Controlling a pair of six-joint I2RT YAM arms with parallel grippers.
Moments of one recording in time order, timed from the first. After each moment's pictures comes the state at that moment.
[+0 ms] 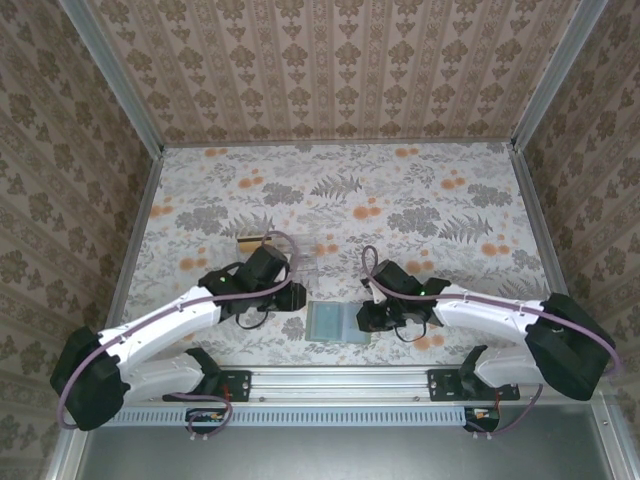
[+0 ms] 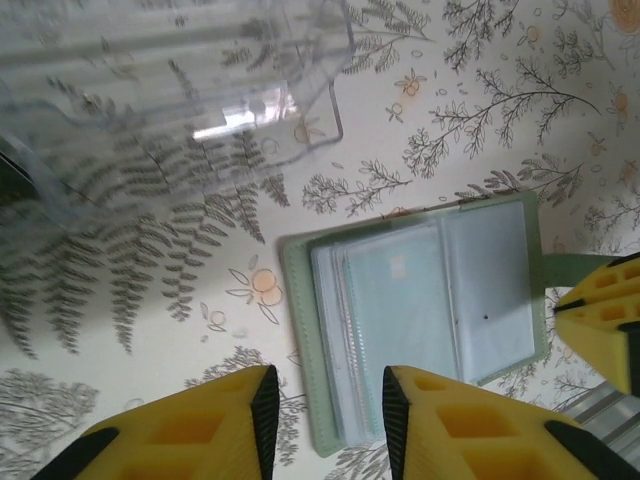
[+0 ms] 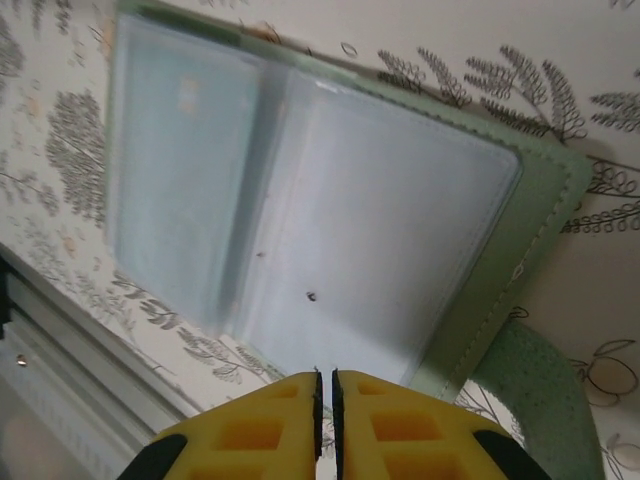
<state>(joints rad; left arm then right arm) -0.85 1.09 0.65 -0.54 0.15 -0.70 0.81 1.29 0.56 -0.35 -0.31 0.70</state>
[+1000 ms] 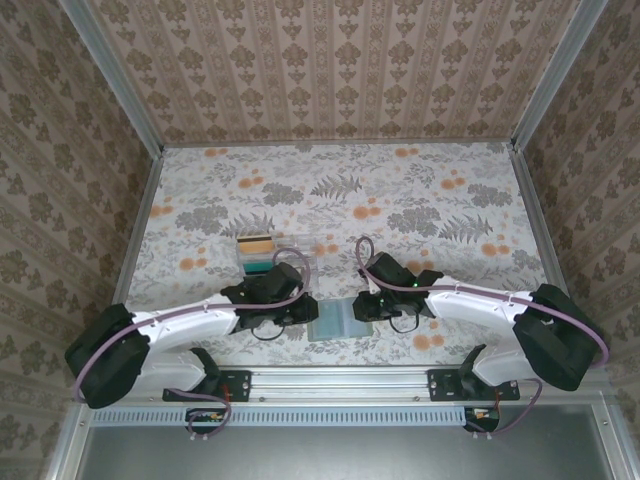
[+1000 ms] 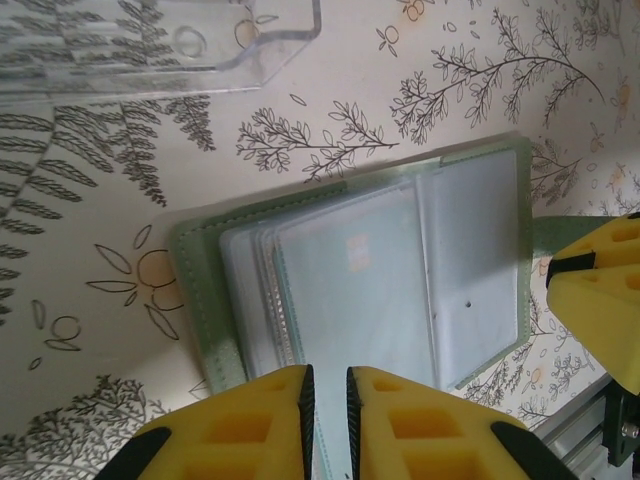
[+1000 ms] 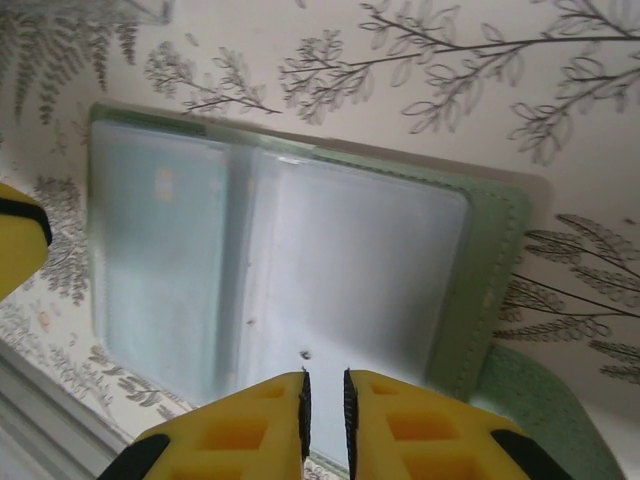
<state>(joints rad) -0.94 1.23 0.50 -0.19 0.21 -0.93 0.78 1.36 0.64 -0.37 -0.21 0.68</state>
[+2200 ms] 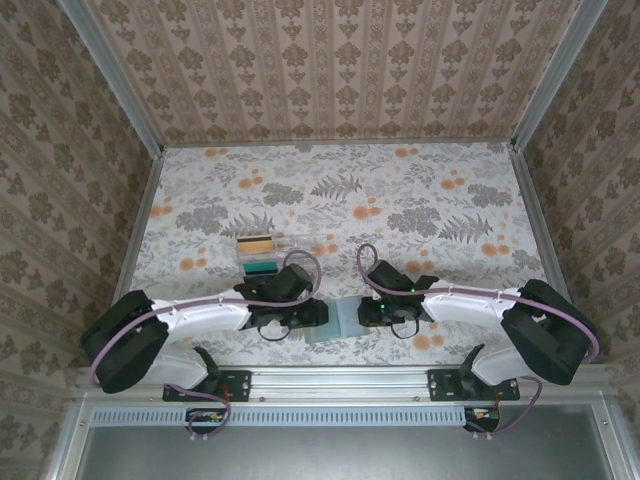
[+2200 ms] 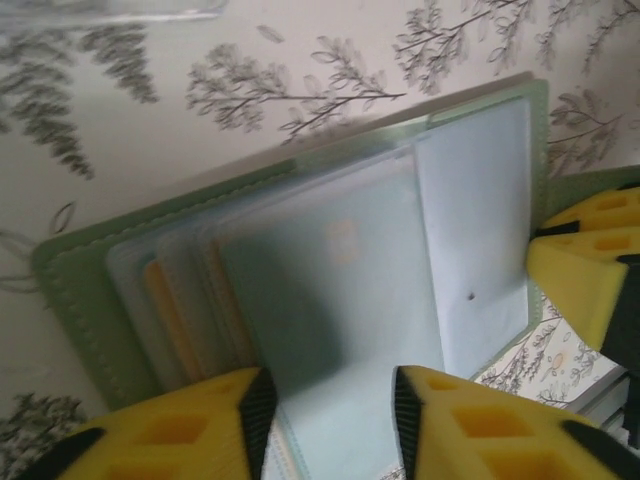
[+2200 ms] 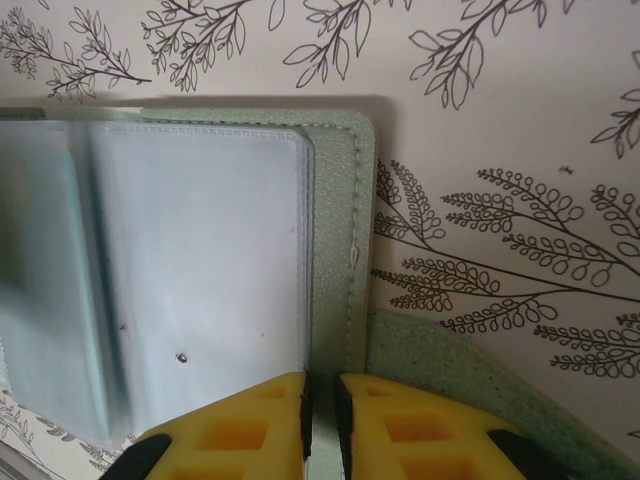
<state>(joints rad) -0.98 1.34 0.54 -0.18 0.24 -0.93 0.80 1.41 0.58 -0.31 -0.18 0.74</state>
